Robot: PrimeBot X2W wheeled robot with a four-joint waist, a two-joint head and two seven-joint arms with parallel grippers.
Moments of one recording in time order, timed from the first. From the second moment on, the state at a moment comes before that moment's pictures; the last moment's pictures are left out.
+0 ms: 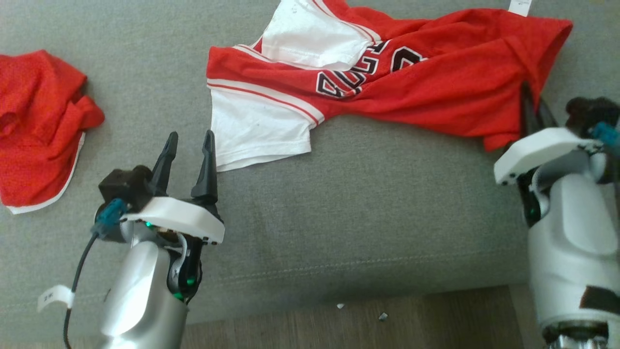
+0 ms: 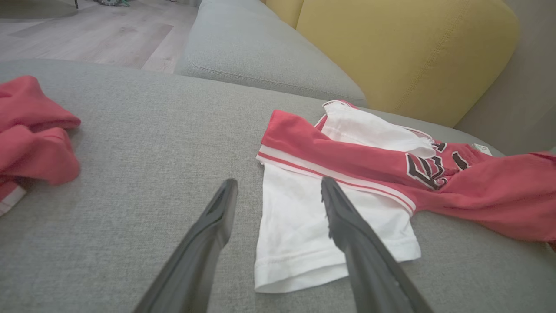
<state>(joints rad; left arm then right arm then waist) -0.34 0.04 -0.19 0.42 -0.31 -0.05 -0.25 -0.65 -0.09 -0.15 0.80 -0.15 0.12 -0.11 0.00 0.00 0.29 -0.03</state>
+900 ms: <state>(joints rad) -0.29 0.04 -0.16 0.42 -0.31 -0.05 -0.25 -0.34 -0.06 -0.12 0.51 -0.03 0.12 -0.04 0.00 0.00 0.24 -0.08</state>
